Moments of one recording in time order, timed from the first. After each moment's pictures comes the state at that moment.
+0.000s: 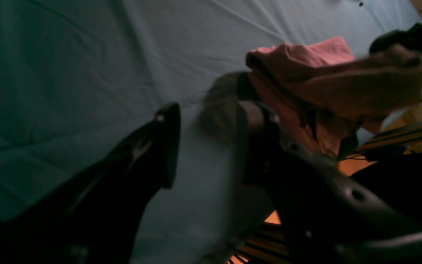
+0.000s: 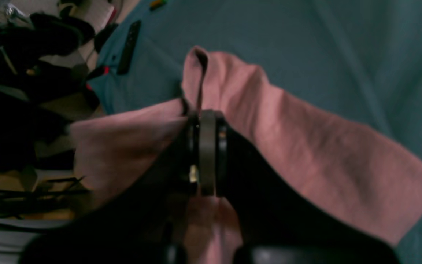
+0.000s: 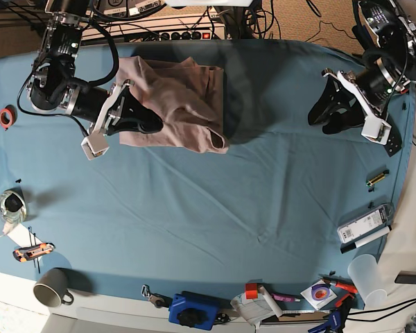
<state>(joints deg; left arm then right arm) 17.8 -5.0 -34.7 117.7 -64.2 -40.6 75.4 -10.5 16.5 19.9 105.9 75.5 40.0 -80.4</state>
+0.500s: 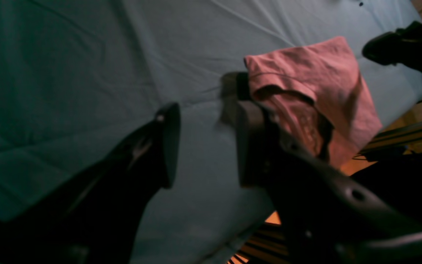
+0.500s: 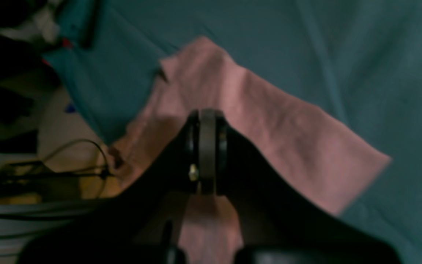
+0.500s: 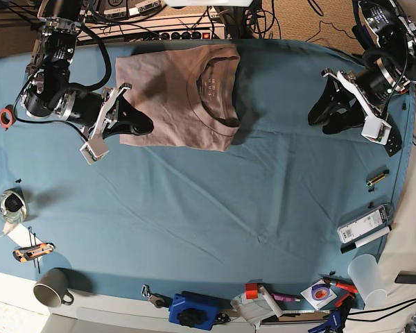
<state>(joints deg) 17.8 -5.0 -34.7 117.7 -64.2 -40.6 75.4 -8.4 18.9 19.0 105.9 68.8 40.0 -80.3</state>
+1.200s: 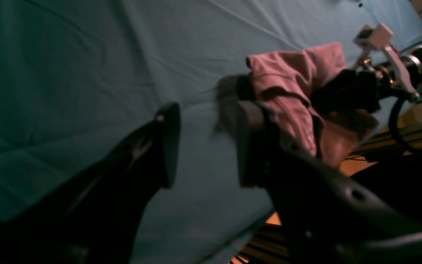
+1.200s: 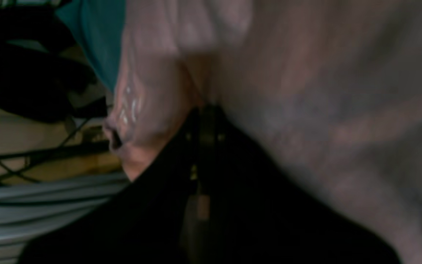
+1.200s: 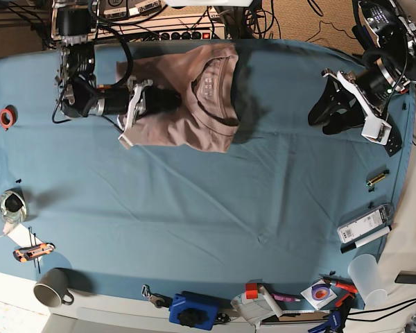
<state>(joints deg) 17.8 -5.0 -34.7 117.7 -64.2 -40.6 75.2 -2.4 19.0 4.8 78.1 69.7 41.5 -78.9</state>
